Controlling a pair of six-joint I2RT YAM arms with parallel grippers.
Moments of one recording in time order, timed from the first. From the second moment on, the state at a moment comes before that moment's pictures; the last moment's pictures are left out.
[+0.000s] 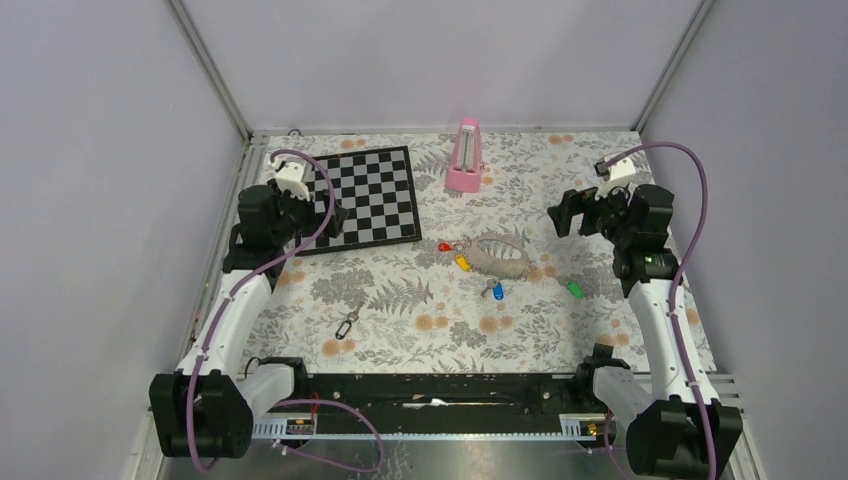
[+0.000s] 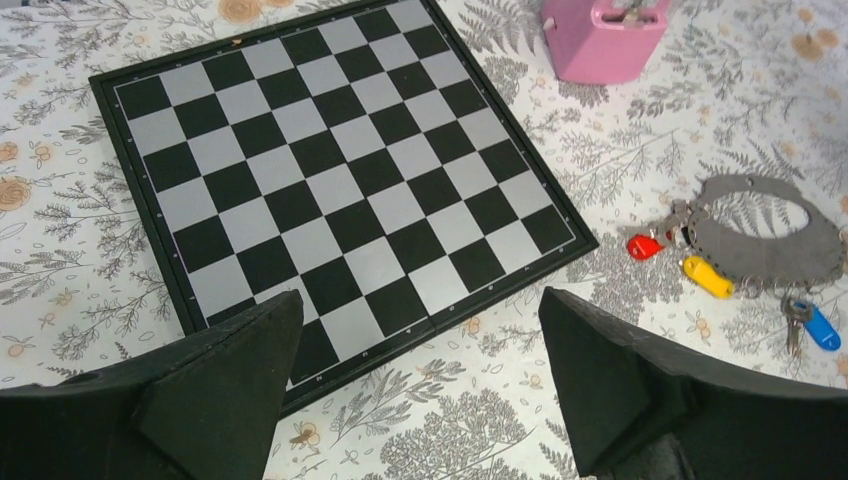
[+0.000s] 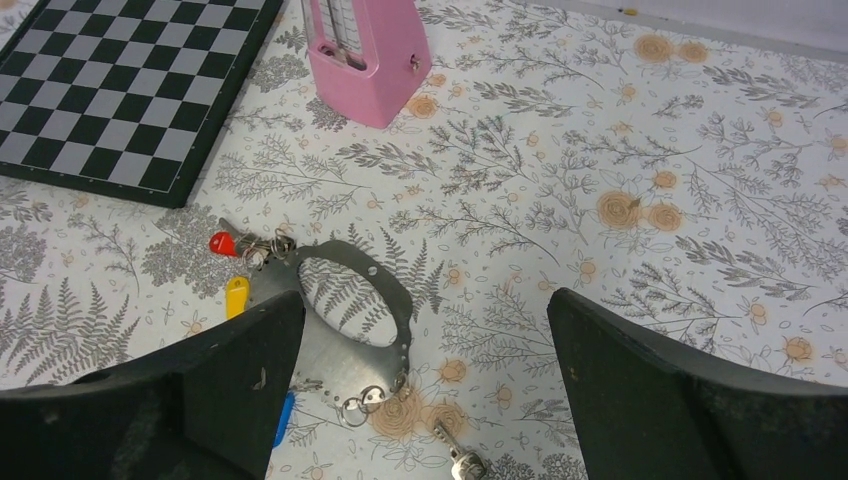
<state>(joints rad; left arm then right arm) -0.01 1.05 0.77 -0.07 0.37 -0.02 -0.09 0.97 0.81 -0.19 -0.48 -0.08</state>
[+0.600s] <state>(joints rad) -0.06 1.16 0.82 -0.19 0.56 0.11 -0.10 1.17 0.79 -0.40 -0.47 -0.24</state>
